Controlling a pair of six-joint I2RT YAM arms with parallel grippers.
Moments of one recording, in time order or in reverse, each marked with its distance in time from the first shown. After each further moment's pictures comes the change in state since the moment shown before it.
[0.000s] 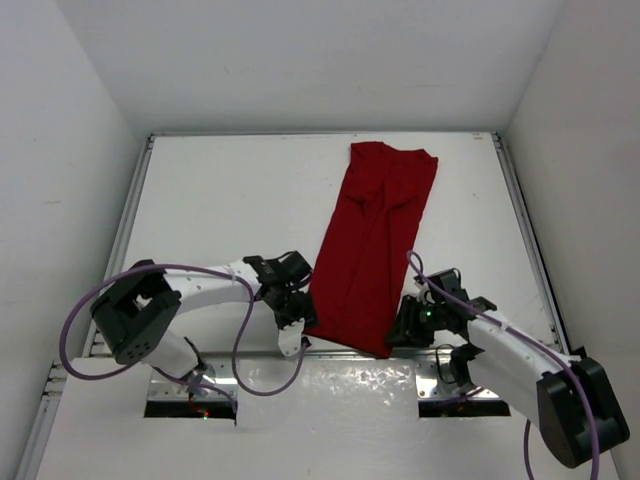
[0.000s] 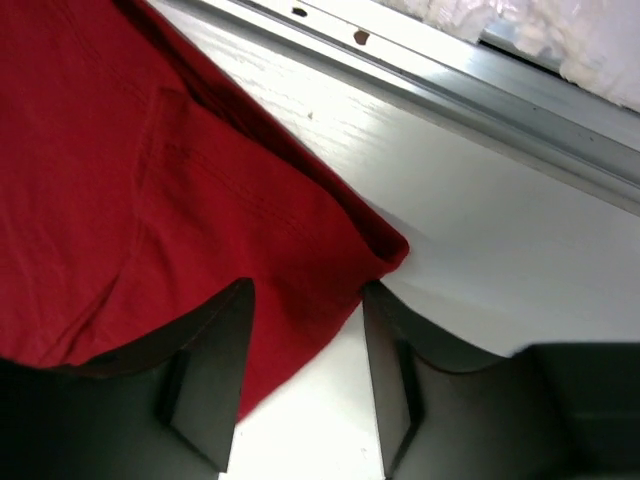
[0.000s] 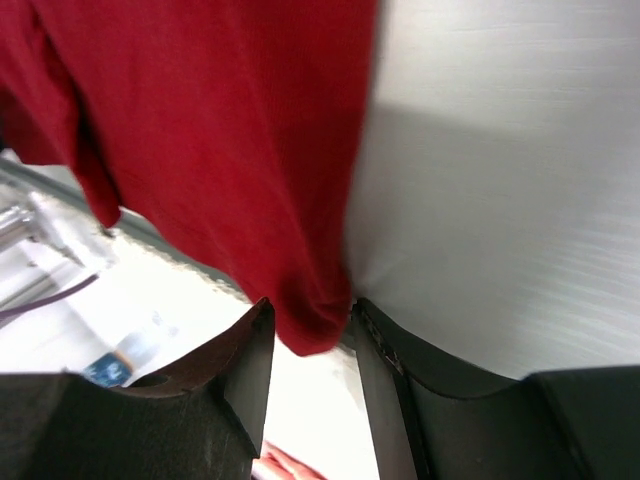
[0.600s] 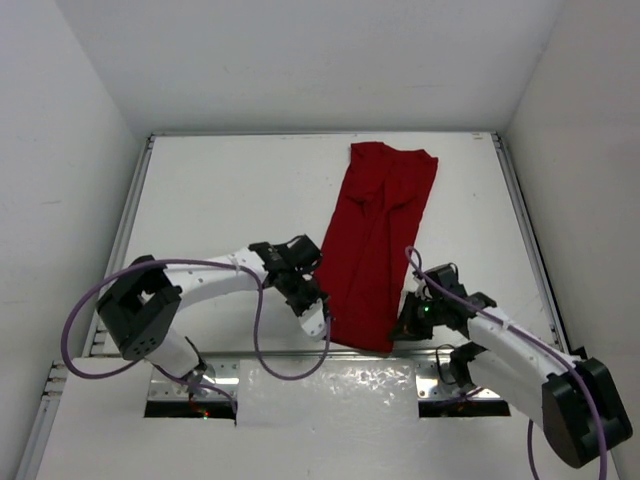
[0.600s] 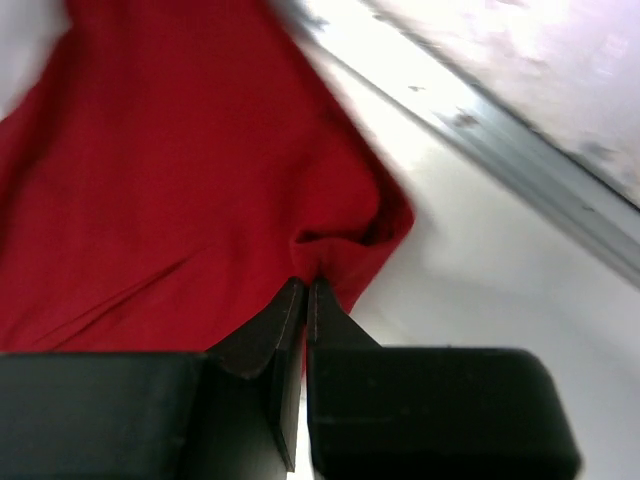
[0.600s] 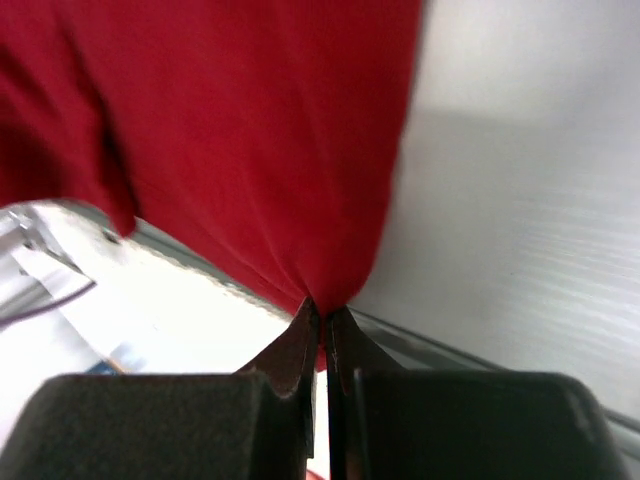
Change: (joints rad) left arm -0.008 0.030 0.107 0.005 0.109 -0.280; right arm 0.058 -0.012 0.020 0.015 0.029 0.061
